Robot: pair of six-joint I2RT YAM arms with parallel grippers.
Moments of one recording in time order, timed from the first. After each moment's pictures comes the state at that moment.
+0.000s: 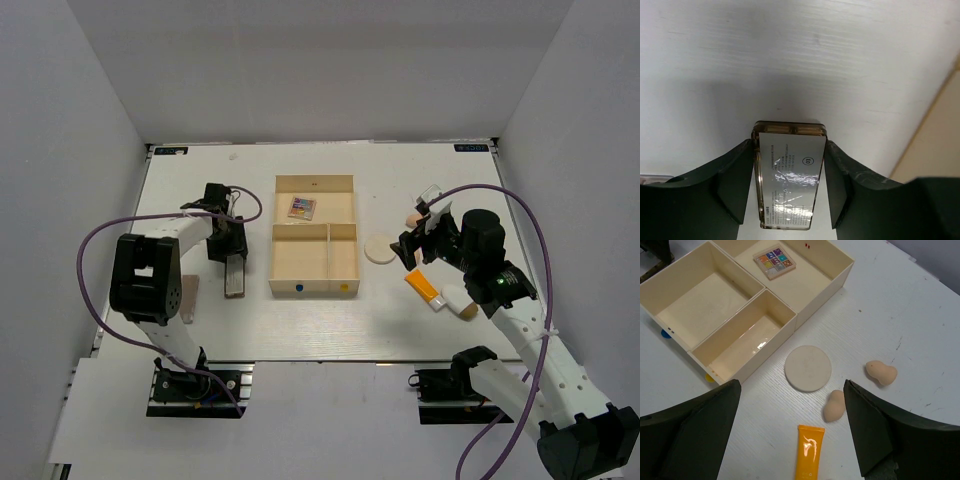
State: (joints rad) left arm -0.13 1.75 1.07 -0.55 -0.01 -0.27; right arm 0.36 0.82 0.76 -0.30 -0.35 -0.25
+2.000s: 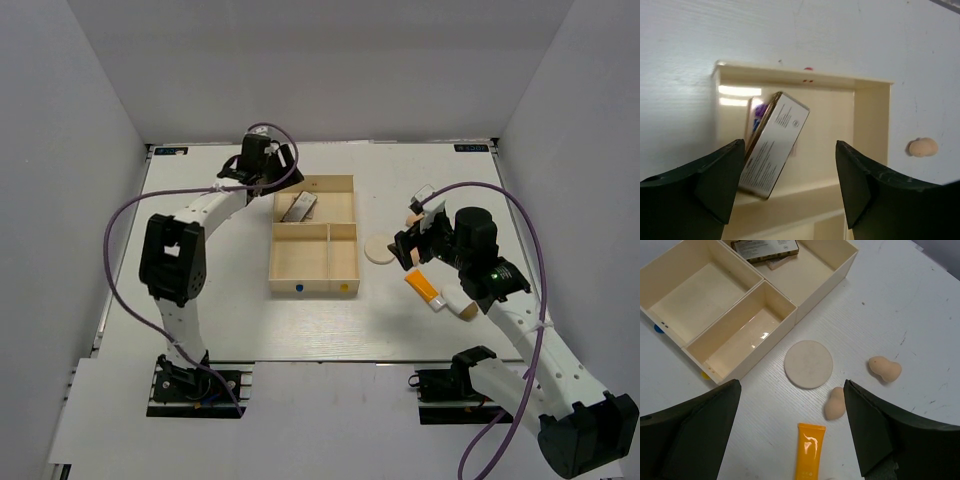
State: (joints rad) left arm -0.33 1.98 1.55 -0.19 0.08 -0.57; right arm 0.38 0.87 0.76 -0.29 -0.32 -0.25
